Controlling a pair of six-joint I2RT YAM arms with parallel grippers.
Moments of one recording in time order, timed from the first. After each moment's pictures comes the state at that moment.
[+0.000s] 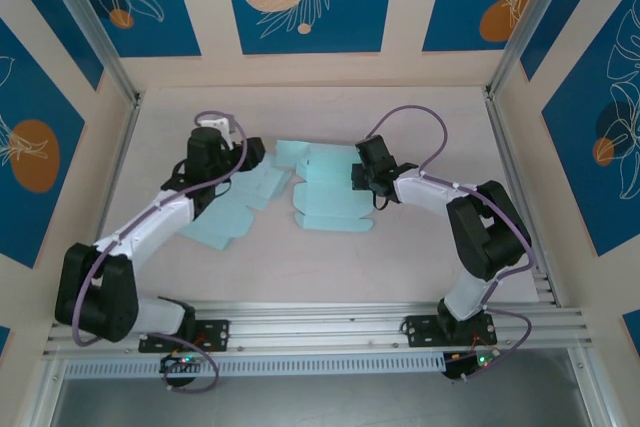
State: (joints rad) left arm -0.26 1.44 0.90 0.03 0.09 -0.45; right arm 0.49 1.71 1.00 -0.20 0.17 0.42
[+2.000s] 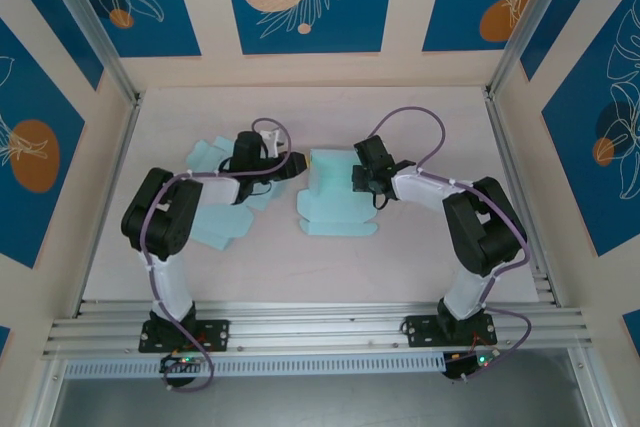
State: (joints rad) left arm -0.40 1.91 0.98 0.45 0.59 -0.65; right arm 0.49 1.74 1.03 -0.28 0.18 0.45
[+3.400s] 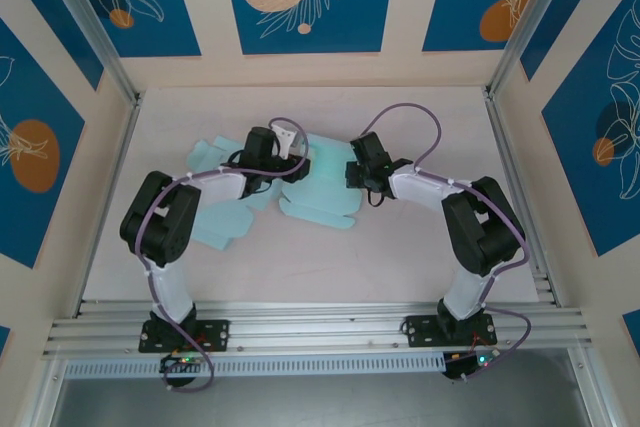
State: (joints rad) left arm -0.47 1.87 1.08 0.18 0.24 -0.18; right arm 0.51 1.75 1.06 -0.23 0.12 0.44
